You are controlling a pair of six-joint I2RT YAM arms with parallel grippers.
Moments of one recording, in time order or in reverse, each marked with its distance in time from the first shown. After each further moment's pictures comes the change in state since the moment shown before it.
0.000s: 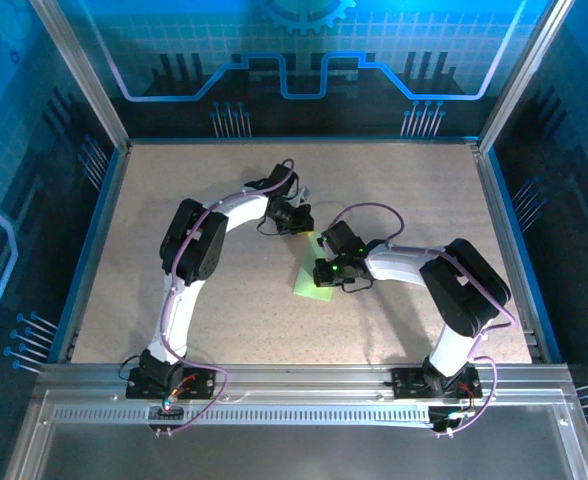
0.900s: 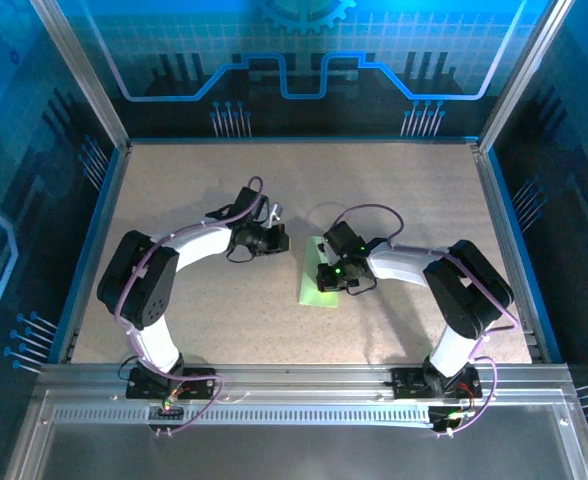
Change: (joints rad) left arm -0.017 -0.526 -0.622 0.206 -0.050 -0.051; right arm -0.009 -0.016 0.014 -0.118 -0.042 -0.063
